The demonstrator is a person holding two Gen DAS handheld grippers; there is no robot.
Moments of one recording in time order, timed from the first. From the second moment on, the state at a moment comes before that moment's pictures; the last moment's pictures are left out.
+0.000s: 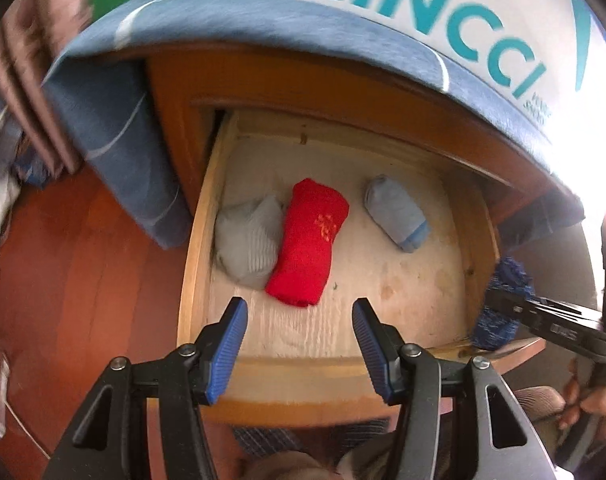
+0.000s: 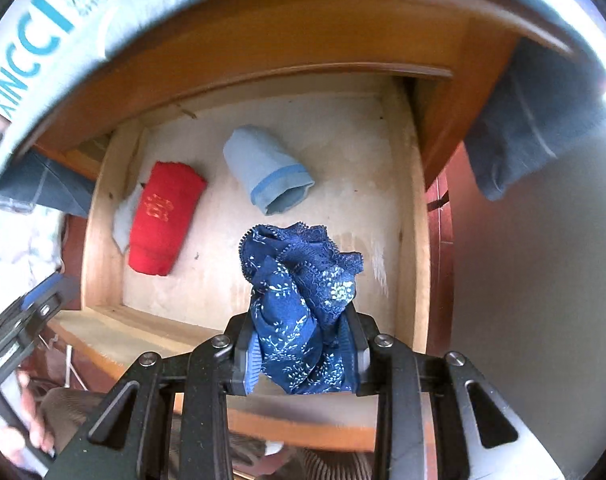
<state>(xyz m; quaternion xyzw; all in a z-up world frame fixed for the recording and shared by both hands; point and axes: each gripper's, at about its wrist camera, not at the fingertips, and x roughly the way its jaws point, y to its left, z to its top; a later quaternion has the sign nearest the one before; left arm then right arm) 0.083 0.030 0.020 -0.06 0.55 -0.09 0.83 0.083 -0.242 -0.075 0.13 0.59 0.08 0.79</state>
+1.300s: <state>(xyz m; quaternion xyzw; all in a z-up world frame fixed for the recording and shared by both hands) 0.182 -0.052 -0.078 0.12 0.69 -0.14 0.70 0.068 -0.266 -0.086 0.26 0.55 0.09 0.79</state>
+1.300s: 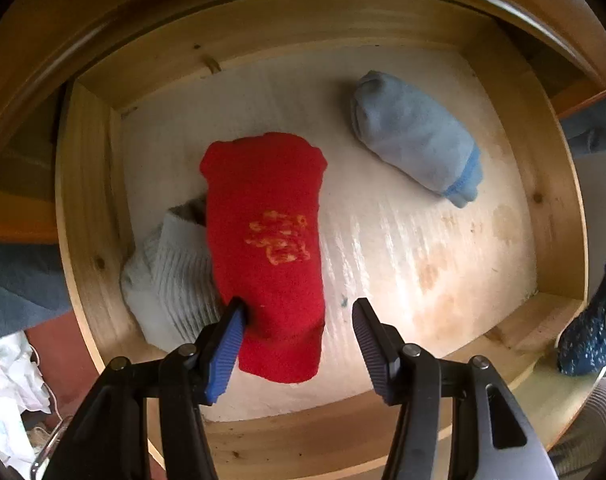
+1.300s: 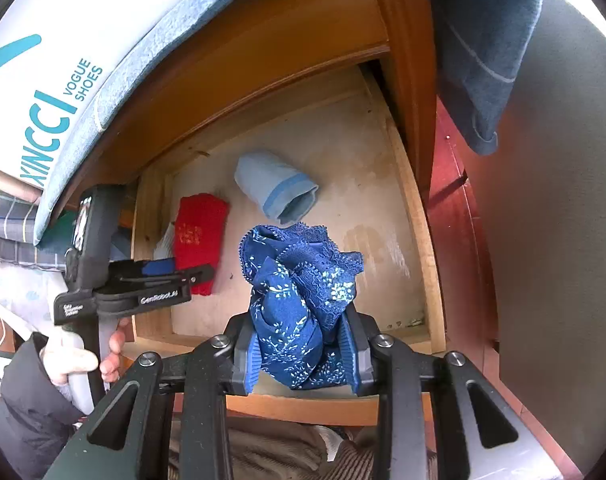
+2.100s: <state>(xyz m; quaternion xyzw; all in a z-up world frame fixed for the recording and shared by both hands) 0.183 -0.040 -0.076 0.10 0.69 -0.14 0.71 0.075 -0.259 -0.098 0.25 0.57 0.10 0.78</state>
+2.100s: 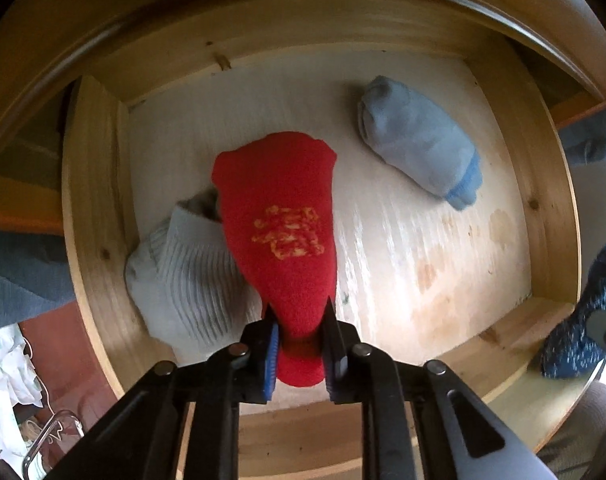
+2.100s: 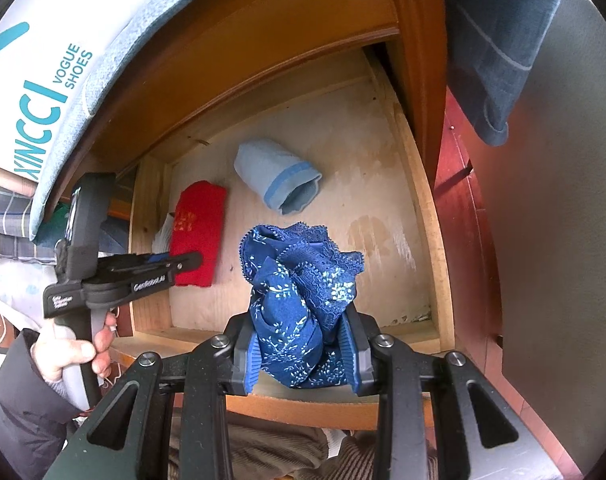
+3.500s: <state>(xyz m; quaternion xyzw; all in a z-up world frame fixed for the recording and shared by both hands) 0.057 -0.026 0.065 0.09 0.55 -0.17 0.81 0.073 -0.253 -0.096 0.23 0.57 0.08 0.78</state>
